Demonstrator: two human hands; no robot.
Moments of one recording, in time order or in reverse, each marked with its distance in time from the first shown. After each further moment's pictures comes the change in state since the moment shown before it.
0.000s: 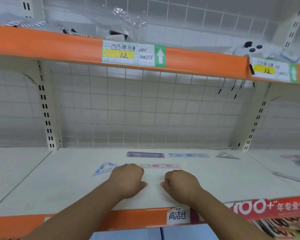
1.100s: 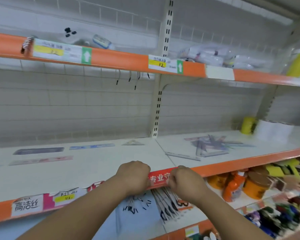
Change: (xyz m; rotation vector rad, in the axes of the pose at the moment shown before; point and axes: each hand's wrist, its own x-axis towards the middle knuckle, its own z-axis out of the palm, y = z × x) left_hand 0.045 0.387 -0.020 0.005 -0.012 0.281; right_hand -0.210 0.326 -0.054 -0.013 0.080 0.252
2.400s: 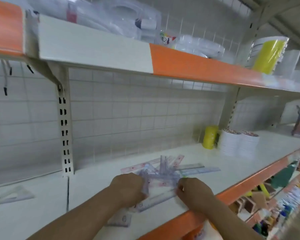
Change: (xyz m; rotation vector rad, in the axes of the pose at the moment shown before) left_hand 0.330 0.165 0.012 -0.008 -0.083 0.144; right_hand 0.138 0.347 0.008 -0.014 -0.047 0.261
